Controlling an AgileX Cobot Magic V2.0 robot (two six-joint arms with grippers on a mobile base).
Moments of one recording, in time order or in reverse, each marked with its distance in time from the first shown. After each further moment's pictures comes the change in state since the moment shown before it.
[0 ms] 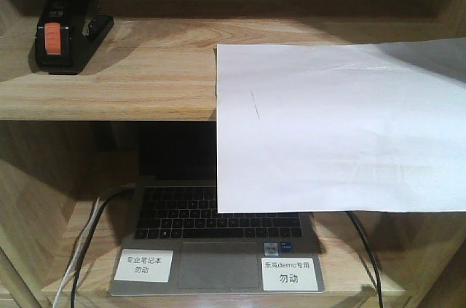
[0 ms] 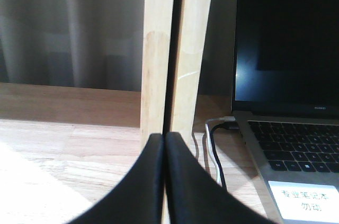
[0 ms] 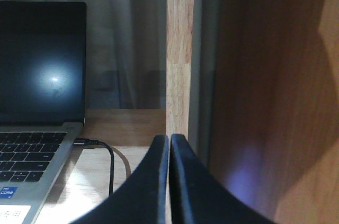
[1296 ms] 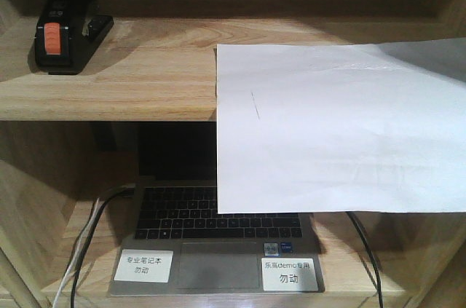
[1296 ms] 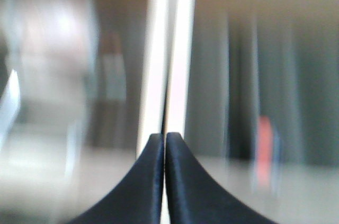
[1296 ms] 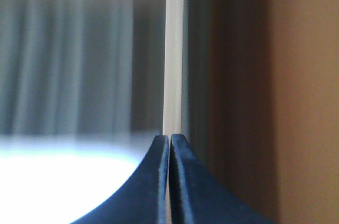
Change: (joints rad) left arm 0.000 0.000 -0.250 -0.104 -0.578 0.007; right arm 0.000 0.000 -0.259 0.000 -0.405 -0.026
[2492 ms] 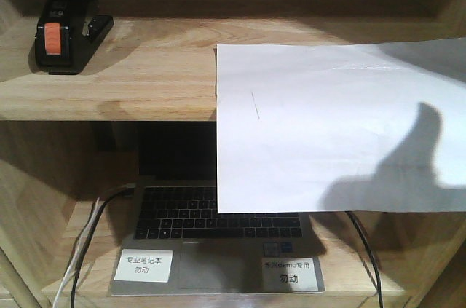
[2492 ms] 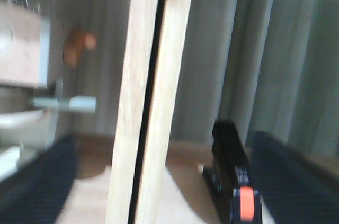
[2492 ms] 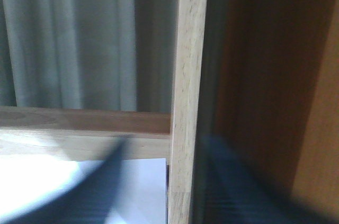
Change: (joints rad) left arm 0.000 0.580 -0.873 -0.016 0.894 0.016; right arm 0.000 0.612 -0.904 0.002 0.862 0.001
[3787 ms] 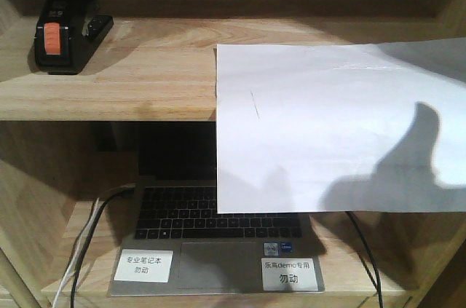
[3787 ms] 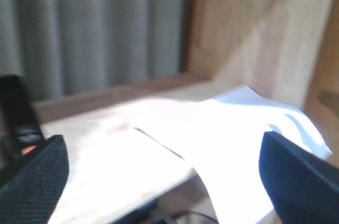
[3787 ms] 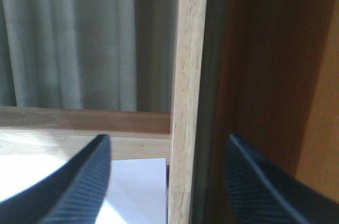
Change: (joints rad) left arm -0.650 0.100 0.001 -0.026 0.015 0.108; right arm 0.000 0.000 0.000 0.000 0.000 0.000
